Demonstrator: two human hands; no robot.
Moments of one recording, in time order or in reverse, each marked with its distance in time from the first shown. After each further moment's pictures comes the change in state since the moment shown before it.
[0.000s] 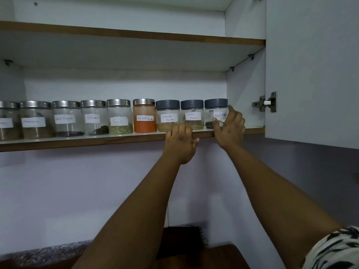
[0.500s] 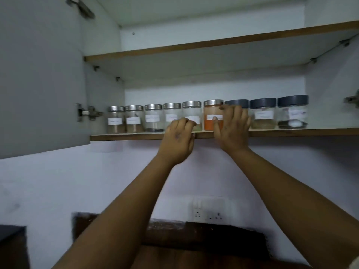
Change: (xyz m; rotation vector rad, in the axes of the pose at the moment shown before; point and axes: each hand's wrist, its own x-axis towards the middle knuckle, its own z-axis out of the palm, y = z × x) left_hand -0.102 -0.141 -0.124 0.081 0.178 0.019; right_hand -0.080 -0.177 0.033 0.149 0.192 -0.412
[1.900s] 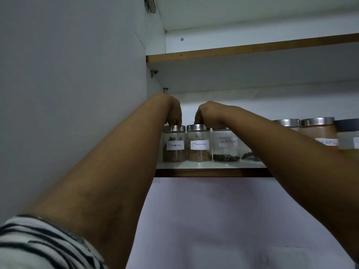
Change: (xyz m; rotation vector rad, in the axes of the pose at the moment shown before) left_hand 0.124 -0.346 -0.064 0.258 -1.000 -0.293; right_hand 0.144 -0.275 0.187 -0.088 -0.937 -0.348
